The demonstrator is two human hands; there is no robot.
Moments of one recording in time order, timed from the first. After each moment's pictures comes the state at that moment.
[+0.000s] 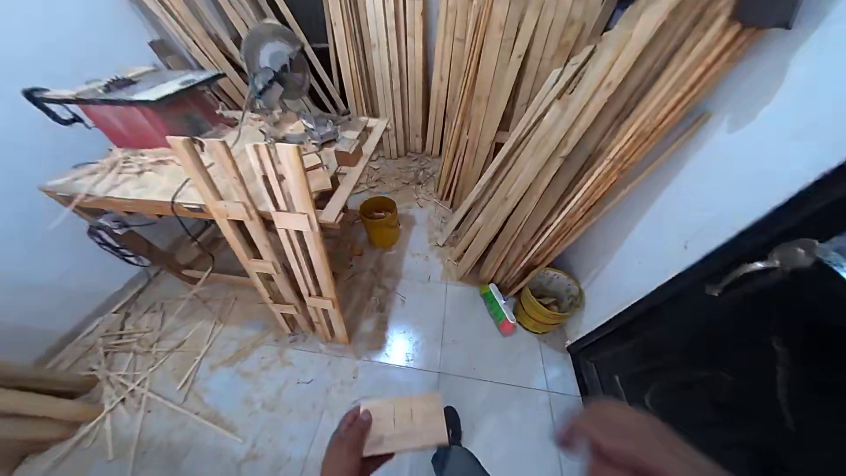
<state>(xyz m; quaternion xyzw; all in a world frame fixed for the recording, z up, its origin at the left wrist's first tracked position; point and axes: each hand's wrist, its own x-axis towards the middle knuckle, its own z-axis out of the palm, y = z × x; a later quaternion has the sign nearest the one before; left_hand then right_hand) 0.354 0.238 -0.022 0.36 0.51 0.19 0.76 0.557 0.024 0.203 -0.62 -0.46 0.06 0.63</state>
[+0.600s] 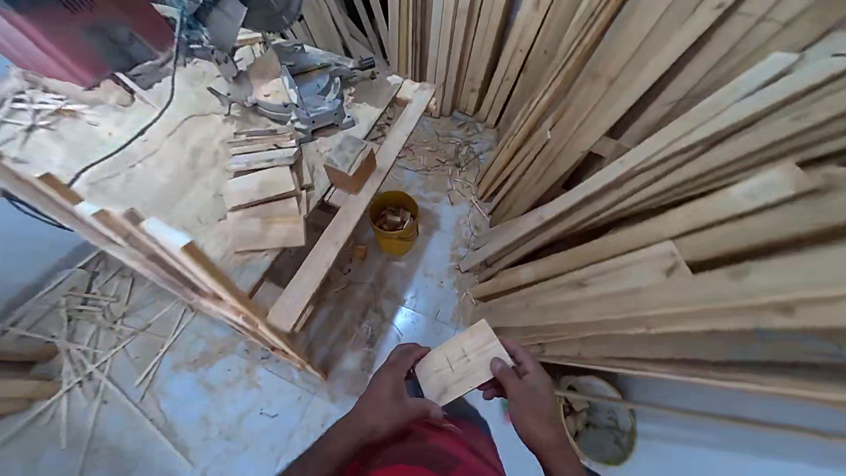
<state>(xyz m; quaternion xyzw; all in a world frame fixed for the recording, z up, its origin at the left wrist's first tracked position) 0.824 0.702 0.005 0.73 0.33 0.03 0.60 1.026 0.558 0.047 -0.71 -0.17 0.41 0.55</state>
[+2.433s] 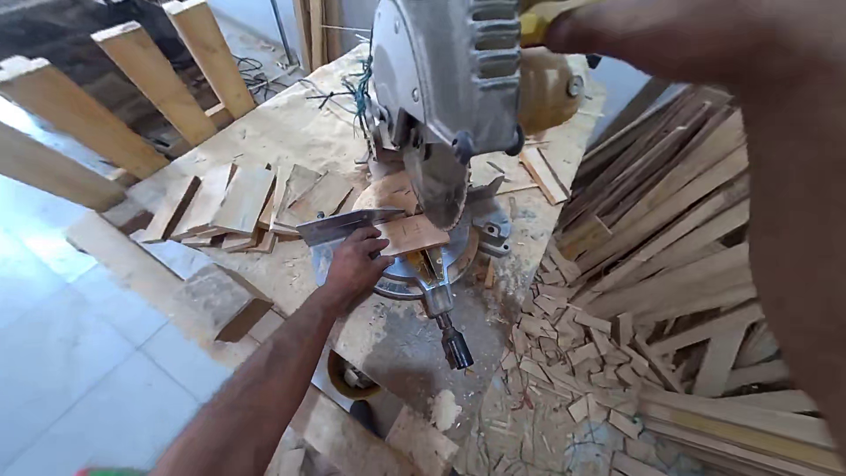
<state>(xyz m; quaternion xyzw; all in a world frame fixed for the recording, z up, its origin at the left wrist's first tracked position) 1.127 1.521 -0.017 0.29 0.89 0.35 0.02 1.200 1.828 0.346 0.03 -0.98 0.13 0.17</state>
